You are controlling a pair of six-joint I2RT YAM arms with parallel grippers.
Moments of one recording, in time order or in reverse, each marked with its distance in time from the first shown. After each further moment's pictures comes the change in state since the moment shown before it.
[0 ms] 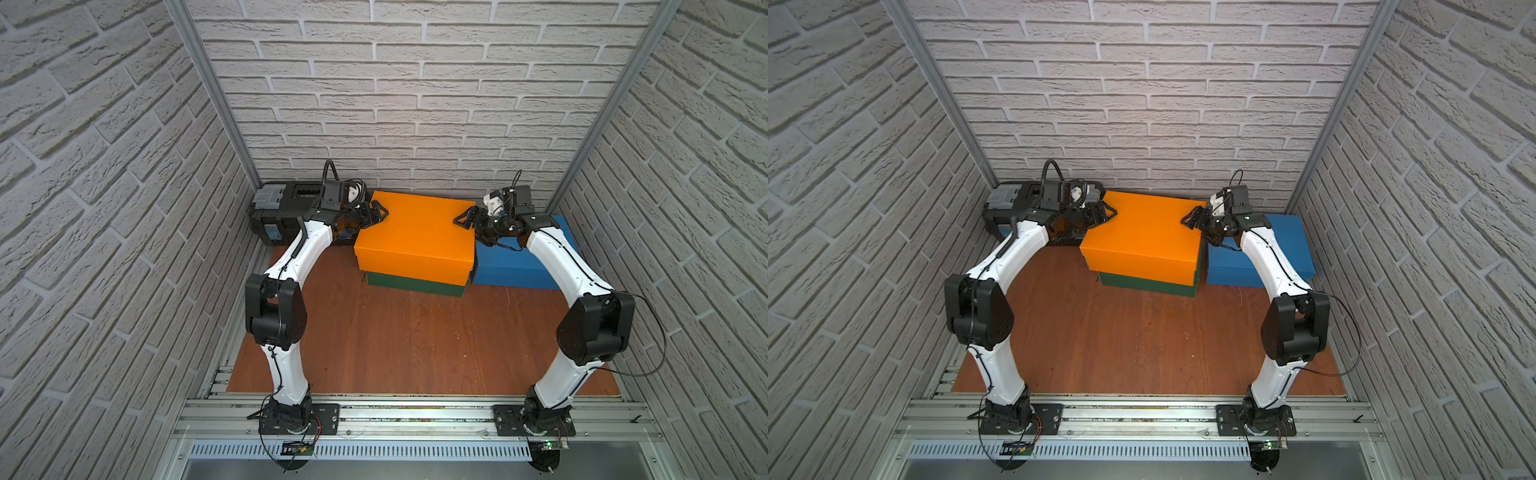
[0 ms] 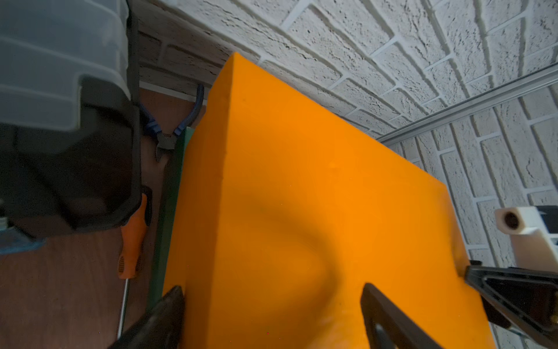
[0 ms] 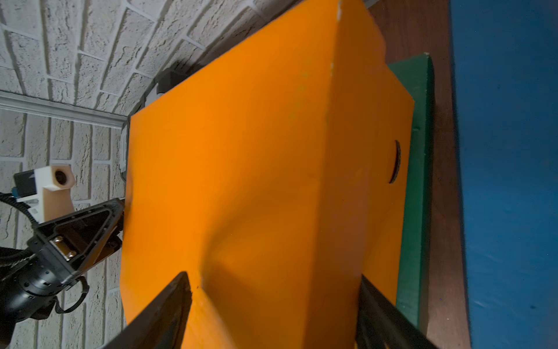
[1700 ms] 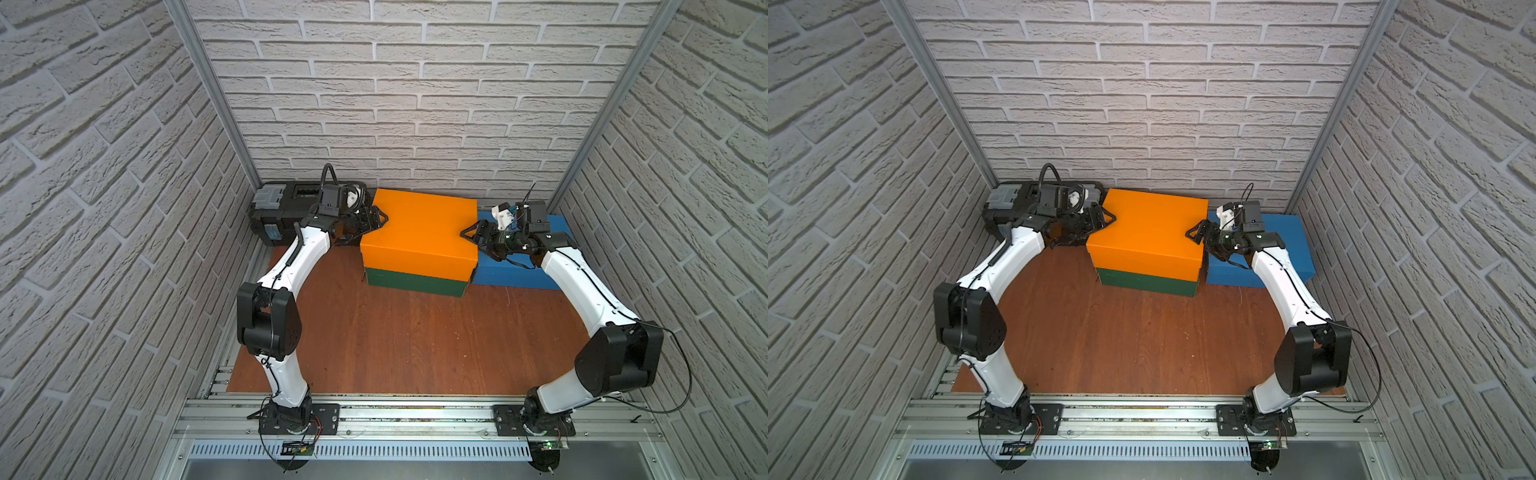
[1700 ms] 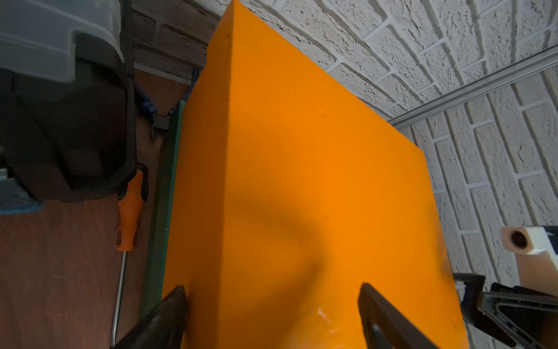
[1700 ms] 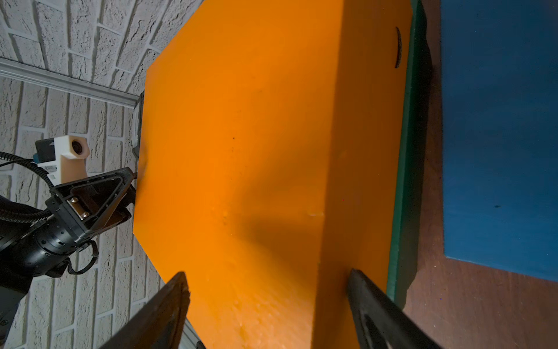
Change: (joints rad) left arm -0.010 -0.092 -0.104 -0.001 -0.006 0.001; right arm -0.017 -0.238 -0.244 0.034 -0.040 -0.027
